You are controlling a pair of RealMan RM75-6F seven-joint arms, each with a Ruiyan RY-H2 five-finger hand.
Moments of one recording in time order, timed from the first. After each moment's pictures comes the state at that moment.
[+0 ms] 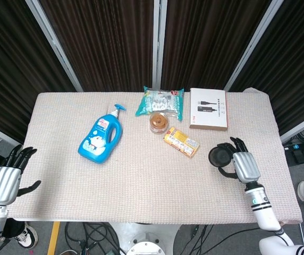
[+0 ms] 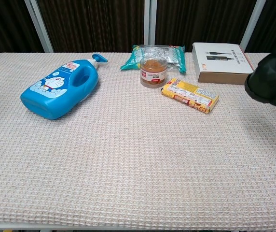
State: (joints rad) left arm -0.13 -1.17 -0.05 -1.62 1.58 1.54 0.08; right arm 0.37 -1.41 0.13 -1.44 -1.42 1.22 0.09
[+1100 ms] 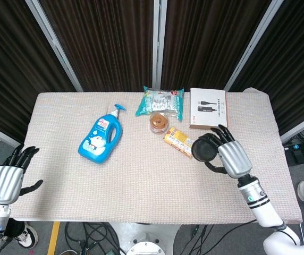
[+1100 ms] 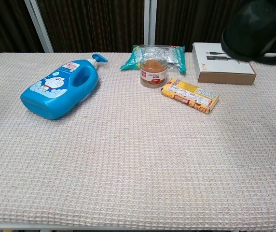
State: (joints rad) left arm -0.14 -1.18 -0.05 -1.62 1.58 1.53 0.09; right arm 0.39 -1.23 0.28 -1.78 -1.55 1.16 -0.07
